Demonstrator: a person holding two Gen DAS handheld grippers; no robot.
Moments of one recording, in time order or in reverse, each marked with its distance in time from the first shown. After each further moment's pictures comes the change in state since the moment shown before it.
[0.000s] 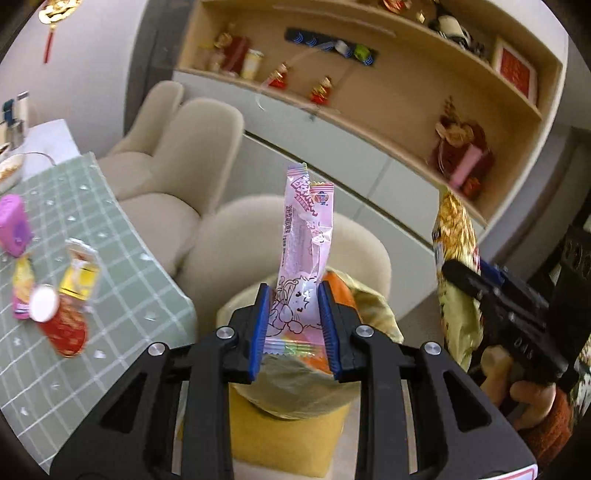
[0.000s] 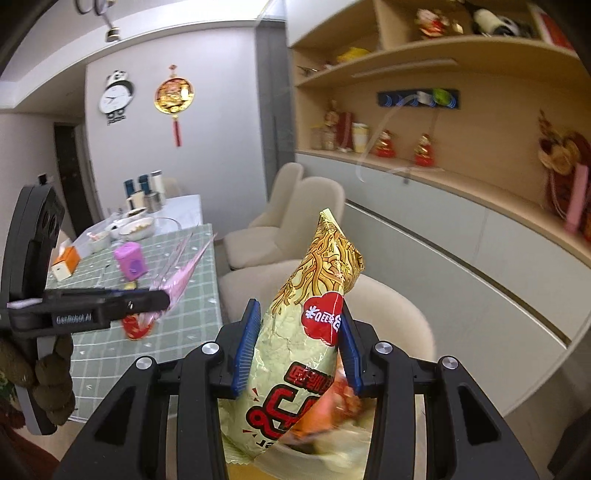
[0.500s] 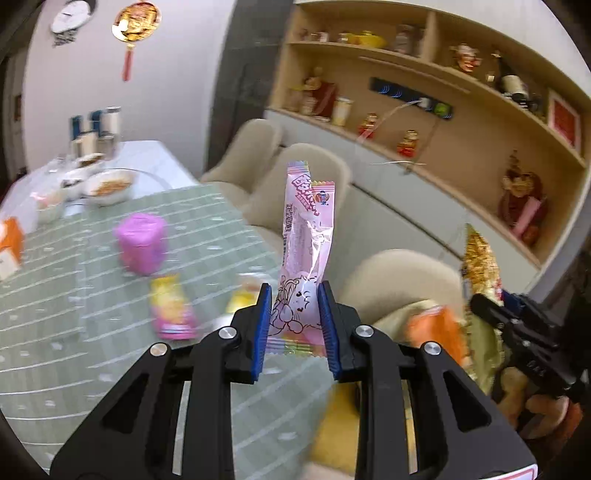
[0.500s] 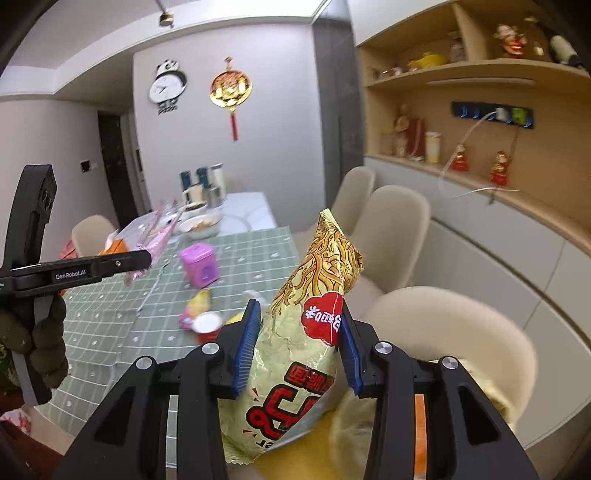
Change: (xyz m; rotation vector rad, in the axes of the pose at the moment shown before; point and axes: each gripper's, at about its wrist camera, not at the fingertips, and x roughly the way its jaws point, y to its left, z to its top) left arm -0.140 0.149 0.010 -0.089 -0.167 0.238; right arm 0.035 0.147 0.033 -0.080 -0.015 0.178
